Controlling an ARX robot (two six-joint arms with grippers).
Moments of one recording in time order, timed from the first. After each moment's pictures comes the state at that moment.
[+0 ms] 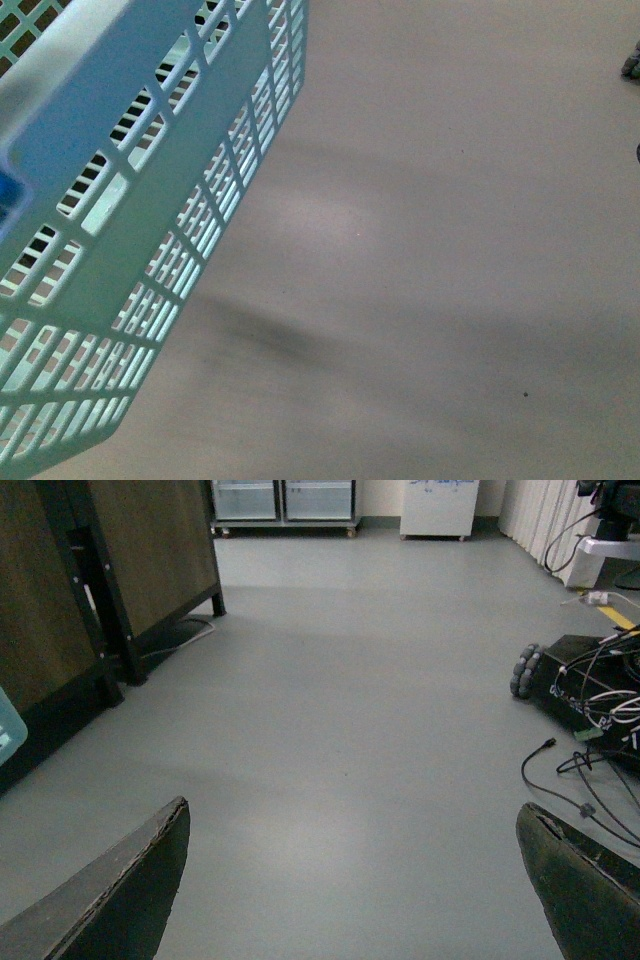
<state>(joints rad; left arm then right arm) -0.18 0.97 0.77 -0.07 0.02 -1.46 0.00 0.00 0.02 0.00 0.00 0.00</state>
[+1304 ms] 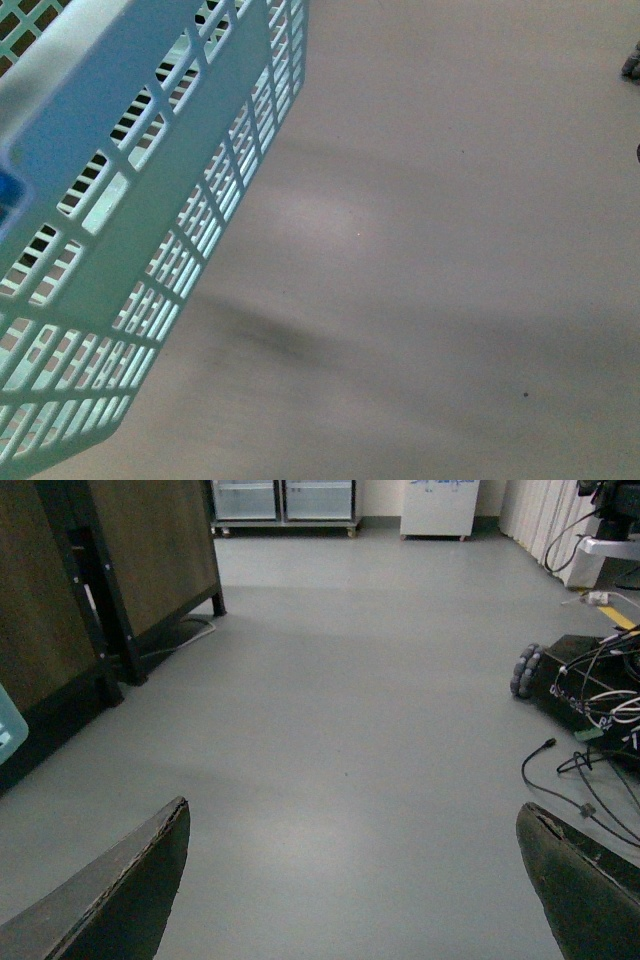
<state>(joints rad) -0.18 0.97 0.77 -0.07 0.02 -1.46 0.00 0.00 0.02 0.00 0.00 0.00</state>
